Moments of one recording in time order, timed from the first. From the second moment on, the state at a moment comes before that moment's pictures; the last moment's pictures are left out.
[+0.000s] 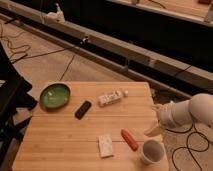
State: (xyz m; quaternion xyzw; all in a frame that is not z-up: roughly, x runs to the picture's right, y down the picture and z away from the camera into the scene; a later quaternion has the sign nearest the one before) arm 0.224 0.158 0.646 -0.22 -0.18 0.27 0.92
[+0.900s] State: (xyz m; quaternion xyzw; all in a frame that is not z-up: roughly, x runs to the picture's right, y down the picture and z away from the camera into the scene) arm 0.273 0.222 0.665 -0.25 -0.15 0.32 0.90
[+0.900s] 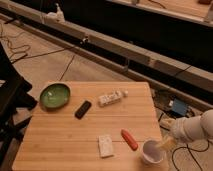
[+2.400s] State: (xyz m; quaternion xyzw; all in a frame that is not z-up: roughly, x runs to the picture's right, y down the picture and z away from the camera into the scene) arm 0.250 0.233 0.695 -0.29 -0.15 0.33 0.89
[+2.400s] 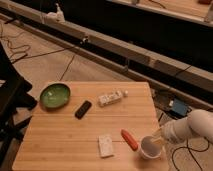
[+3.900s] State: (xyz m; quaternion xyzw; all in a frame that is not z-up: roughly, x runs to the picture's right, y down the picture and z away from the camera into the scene) arm 0.121 -0.020 0.701 -0.17 -0.19 0.25 0.93
